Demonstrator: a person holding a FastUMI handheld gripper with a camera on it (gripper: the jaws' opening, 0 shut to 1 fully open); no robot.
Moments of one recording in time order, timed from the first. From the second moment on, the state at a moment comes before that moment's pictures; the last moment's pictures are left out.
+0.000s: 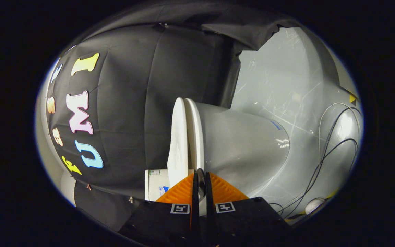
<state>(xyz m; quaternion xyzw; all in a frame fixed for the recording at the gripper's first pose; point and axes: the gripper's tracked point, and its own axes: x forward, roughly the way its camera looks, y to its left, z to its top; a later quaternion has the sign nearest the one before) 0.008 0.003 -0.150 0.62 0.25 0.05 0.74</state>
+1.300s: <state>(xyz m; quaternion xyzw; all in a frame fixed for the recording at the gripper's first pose) 0.010 0.012 -0.079 0.48 0.25 0.02 0.84</state>
